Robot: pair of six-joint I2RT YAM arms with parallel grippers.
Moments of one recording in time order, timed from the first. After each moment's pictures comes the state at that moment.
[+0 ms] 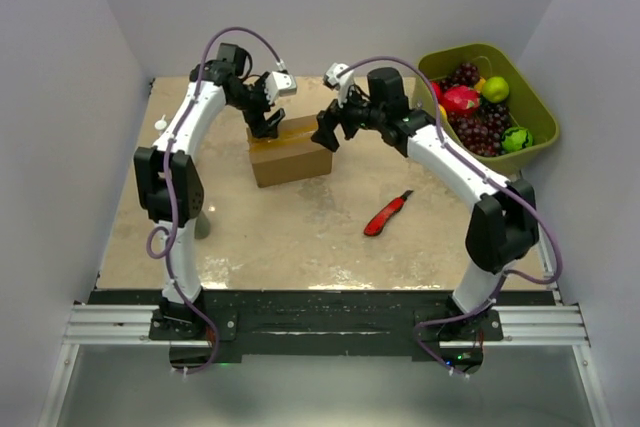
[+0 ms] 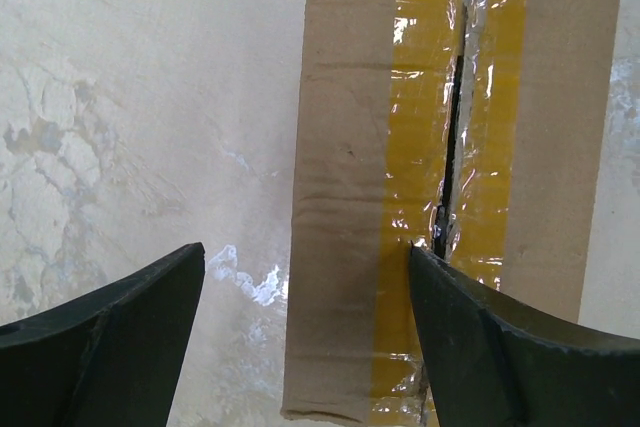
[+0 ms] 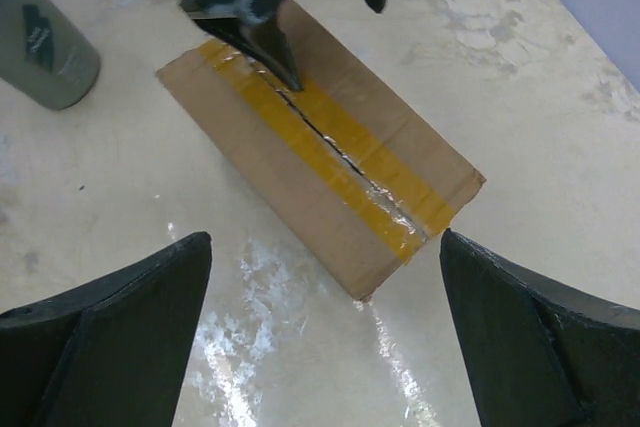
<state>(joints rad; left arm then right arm) -0.19 2.12 2.04 -0.97 0.59 0.92 0.49 1.72 1.52 -0.25 -0.52 -0.24</state>
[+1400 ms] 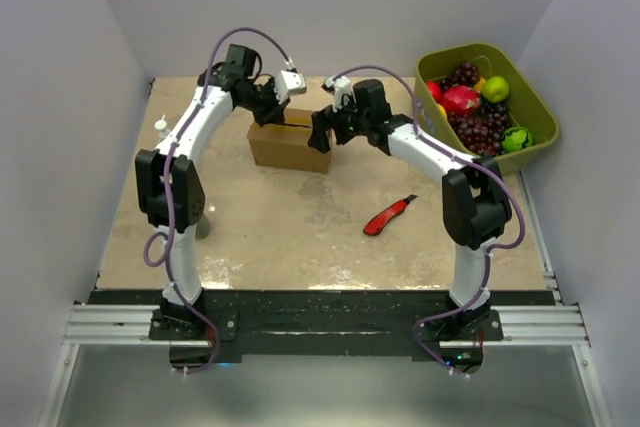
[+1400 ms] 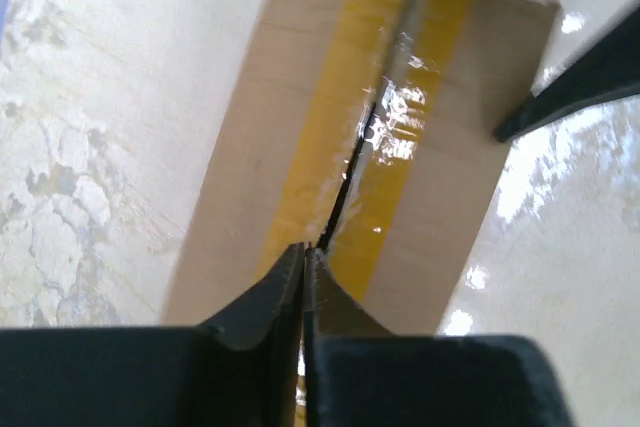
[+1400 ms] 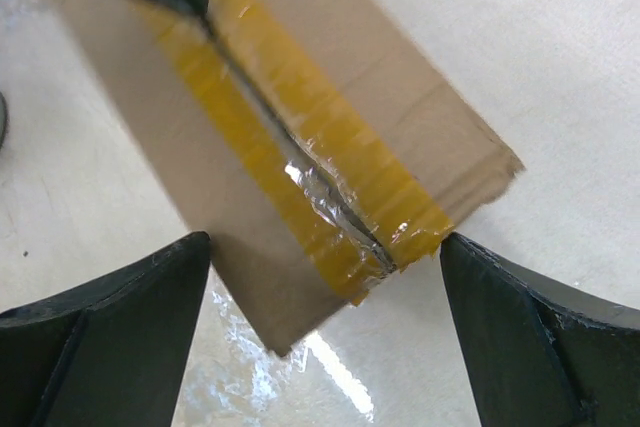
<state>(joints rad) -0.25 2.05 1.94 -0.85 0.57 0.87 0.48 1.96 1.54 -0.14 -0.39 0.00</state>
